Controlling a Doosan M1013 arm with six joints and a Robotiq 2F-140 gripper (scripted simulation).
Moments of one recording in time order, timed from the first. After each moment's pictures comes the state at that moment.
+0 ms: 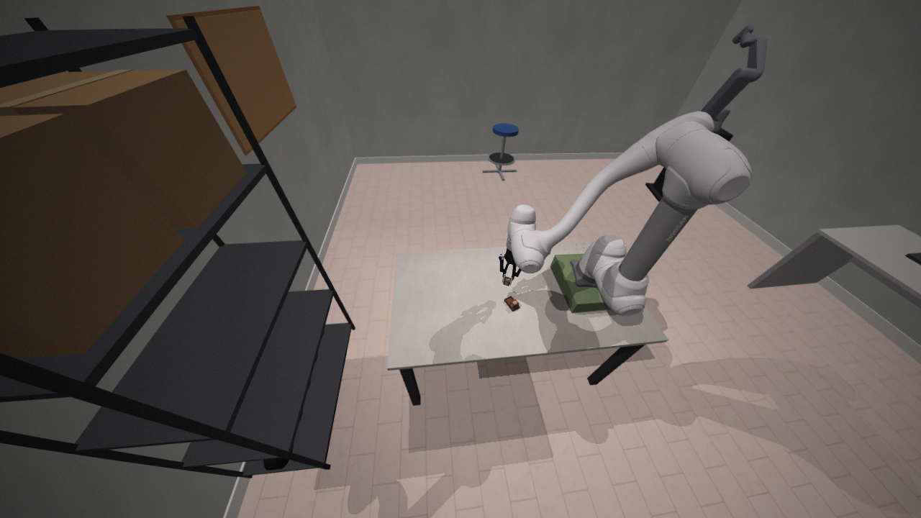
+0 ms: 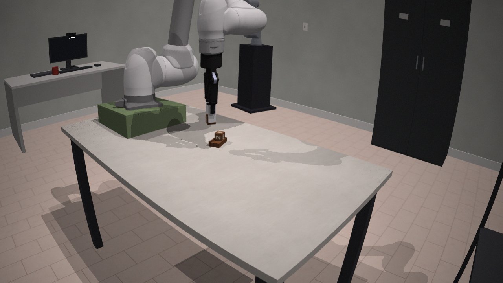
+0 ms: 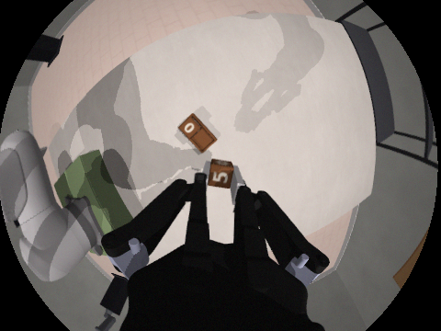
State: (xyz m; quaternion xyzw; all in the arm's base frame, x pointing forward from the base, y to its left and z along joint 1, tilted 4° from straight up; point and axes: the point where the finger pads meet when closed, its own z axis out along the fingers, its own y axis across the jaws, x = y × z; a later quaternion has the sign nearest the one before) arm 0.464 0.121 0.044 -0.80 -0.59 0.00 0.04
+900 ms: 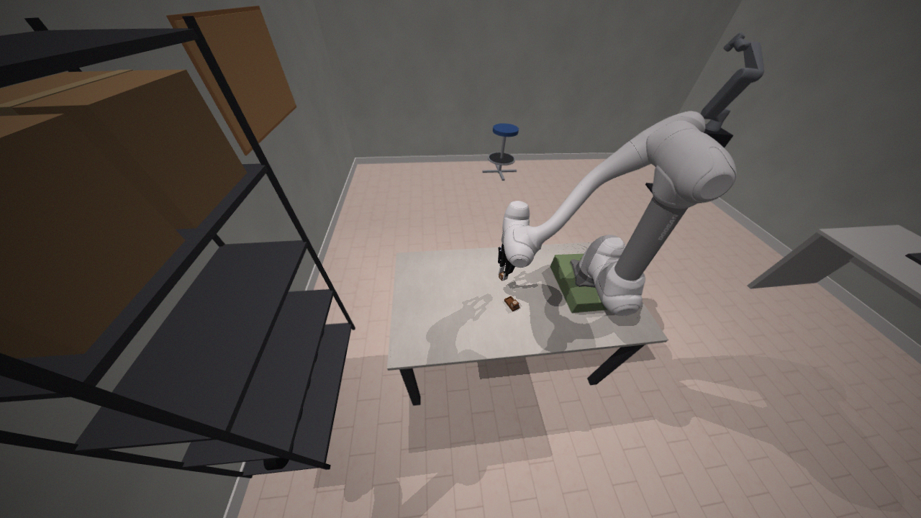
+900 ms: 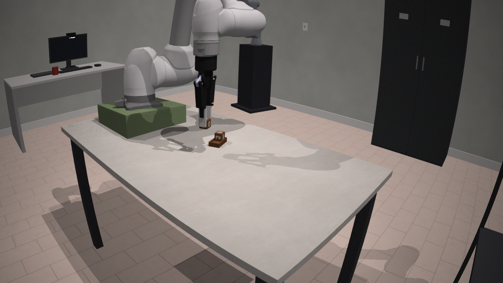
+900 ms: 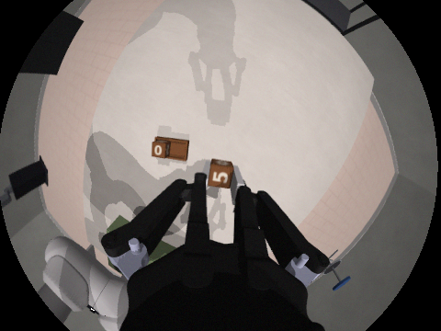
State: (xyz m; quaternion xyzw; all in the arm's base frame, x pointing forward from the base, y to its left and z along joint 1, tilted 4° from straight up) arm 0.484 0.086 0.037 -0.96 -0.29 0.01 0.03
